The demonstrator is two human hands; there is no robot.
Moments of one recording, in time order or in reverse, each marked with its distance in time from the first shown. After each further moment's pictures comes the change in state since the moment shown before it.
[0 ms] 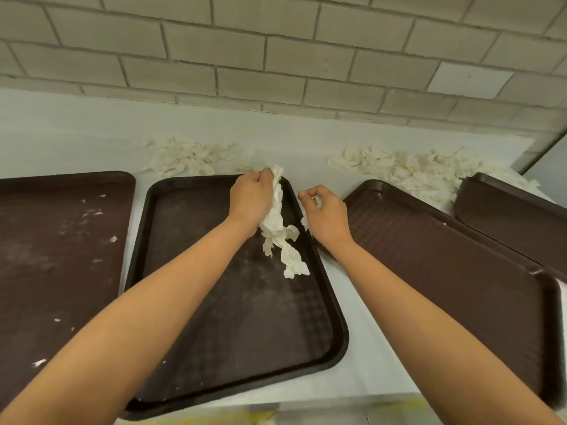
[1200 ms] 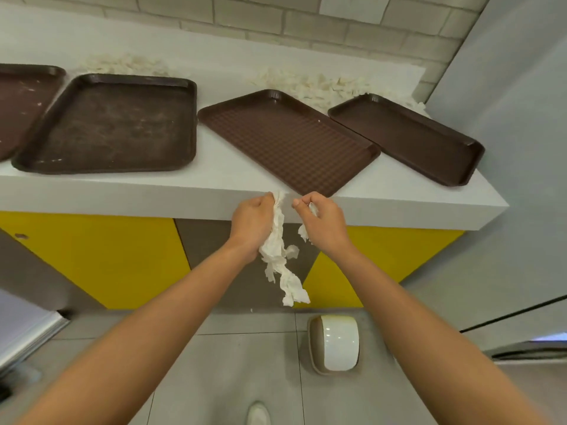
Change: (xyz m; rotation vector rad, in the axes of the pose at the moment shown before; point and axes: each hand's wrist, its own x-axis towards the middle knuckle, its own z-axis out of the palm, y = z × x) left_hand -0.401 -0.008 0.200 -0.038 -0.092 -0.199; right_hand -0.287 0.160 -0.280 -0.038 -0.156 0.021
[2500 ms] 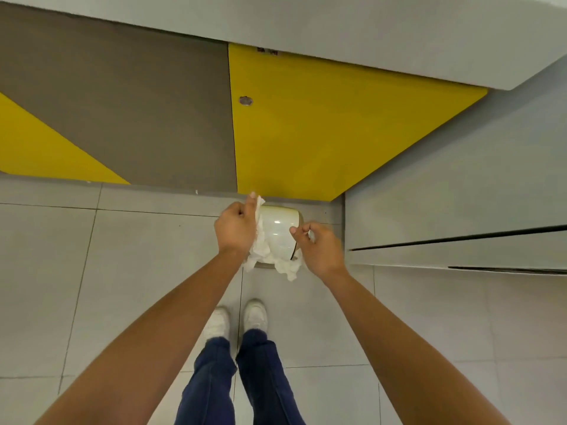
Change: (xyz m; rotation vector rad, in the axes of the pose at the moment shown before) left_hand -0.054 -0.269 0.288 0.244 0.190 -0.379; right_hand -0.113 0.373 -0.070 -0.043 -0.285 0.561
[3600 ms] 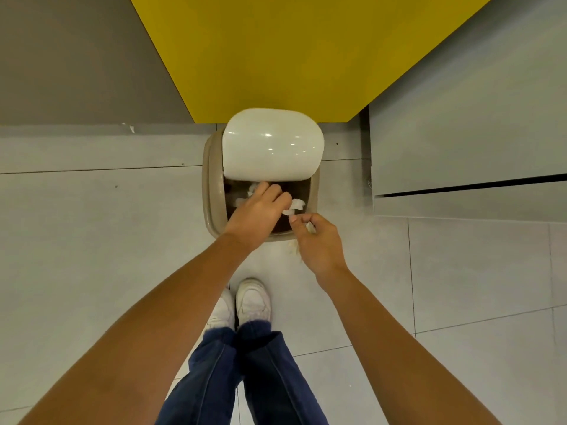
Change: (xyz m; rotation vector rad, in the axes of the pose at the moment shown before) left_hand 0.124 -0.247 0.190 0.705 -0.452 1.112; right_hand 0.118 0.210 0.138 0.263 0.001 0.398
